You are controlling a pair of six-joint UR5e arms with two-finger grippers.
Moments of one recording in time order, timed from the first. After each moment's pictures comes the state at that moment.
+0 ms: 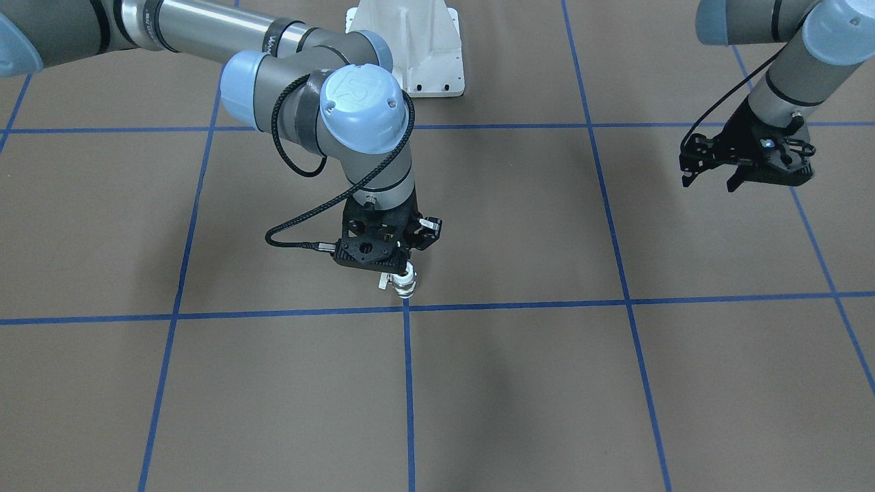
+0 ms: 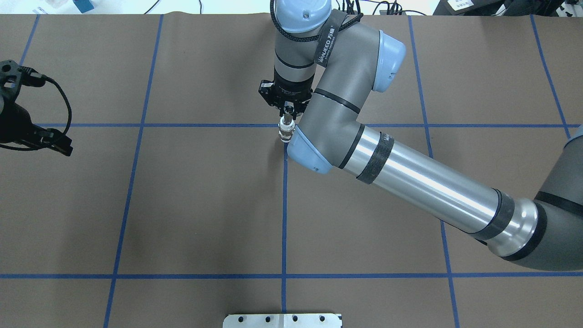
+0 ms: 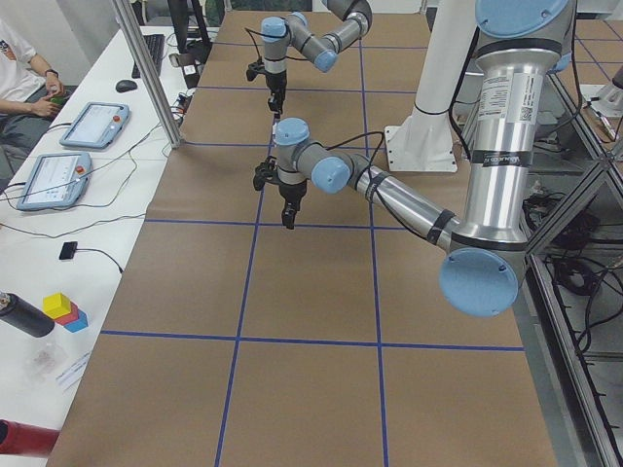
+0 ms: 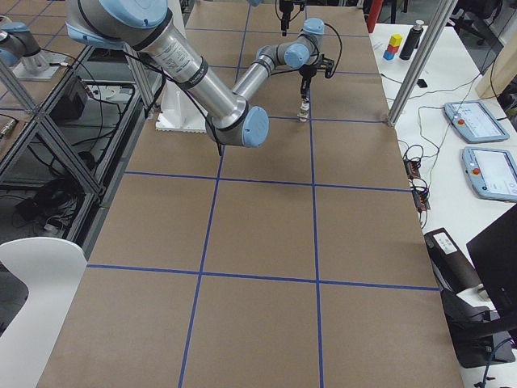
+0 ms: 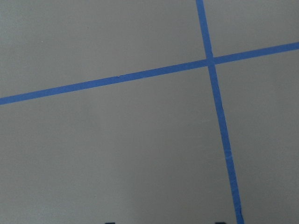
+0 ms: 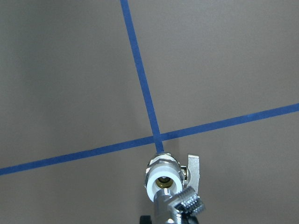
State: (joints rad) left arm -0.99 -1.63 -2.00 -1.62 -2.15 -0.59; right arm 0.69 -0.59 1.36 -1.62 2.04 1.31
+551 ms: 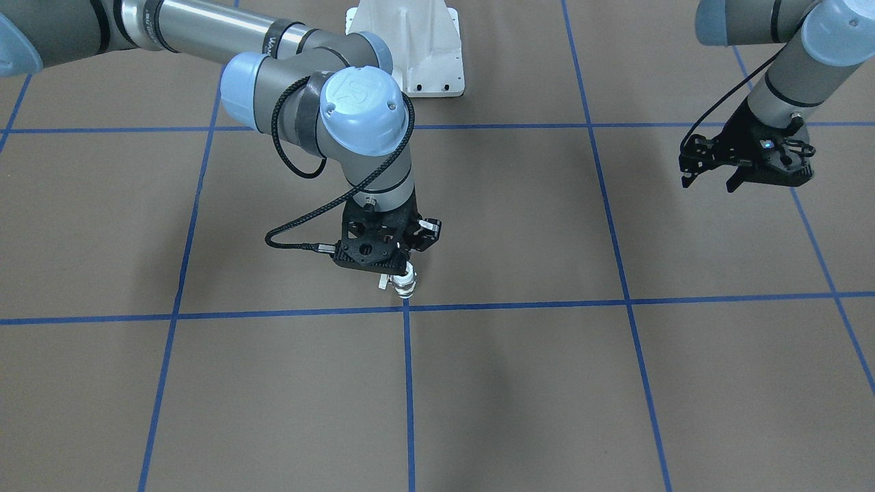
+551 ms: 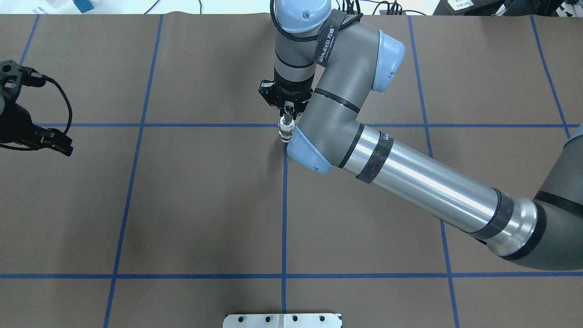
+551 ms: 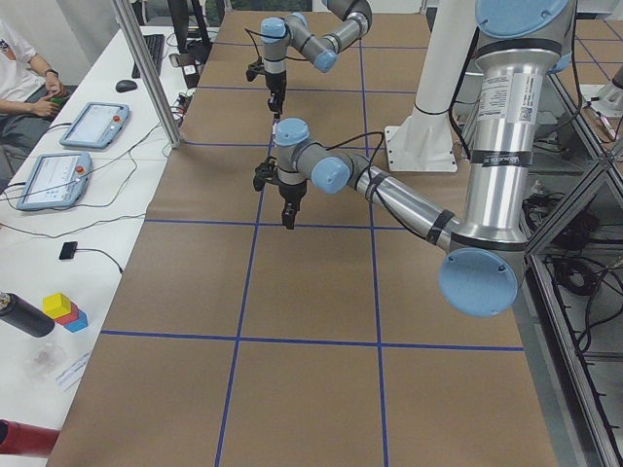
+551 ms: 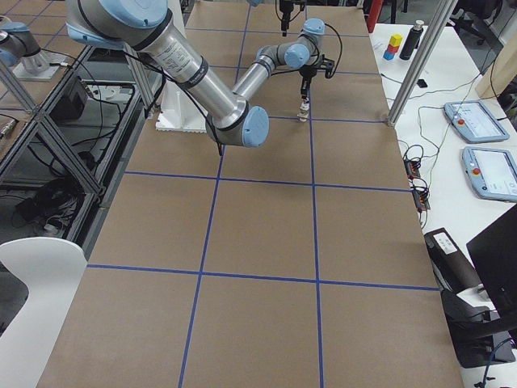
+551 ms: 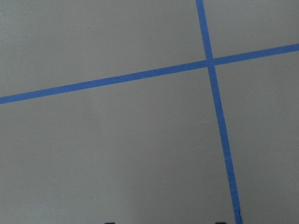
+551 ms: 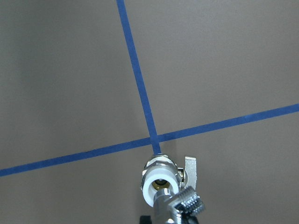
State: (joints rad) left arm -0.98 -1.63 -2.00 -1.62 -2.15 -0.60; right arm 0.69 -0.58 1.36 -1.62 2.04 1.31
